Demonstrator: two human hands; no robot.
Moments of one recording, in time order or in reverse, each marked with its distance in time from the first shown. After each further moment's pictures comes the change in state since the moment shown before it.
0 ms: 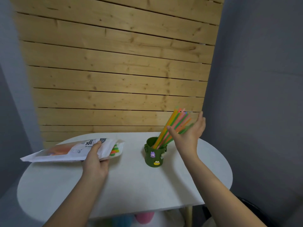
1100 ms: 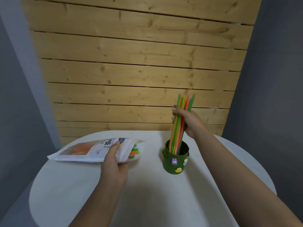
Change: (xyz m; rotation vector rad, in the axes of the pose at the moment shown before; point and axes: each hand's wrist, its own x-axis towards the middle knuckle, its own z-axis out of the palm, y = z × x) left_hand 0.007 -0.007 0.016 -0.003 -0.063 0.029; right_hand 0.093 0.020 0.097 0.495 -0.561 0.445
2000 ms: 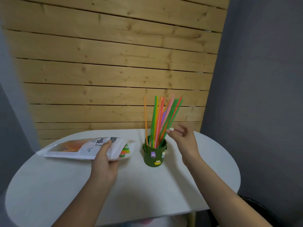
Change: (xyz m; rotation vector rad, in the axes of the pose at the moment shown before) left_hand -0.021 -0.018 0.011 0.064 -0.017 -0.075; right_hand -0.102 0.030 -0.035 -0.082 0.290 -0.134
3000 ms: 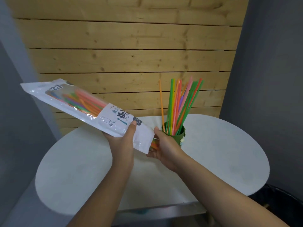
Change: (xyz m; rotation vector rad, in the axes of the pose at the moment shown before) left_hand 0.004 -0.006 -0.003 0.396 -0.048 0.412; right_hand -0.051 0.019 0.084 0.183 -0.392 0.516
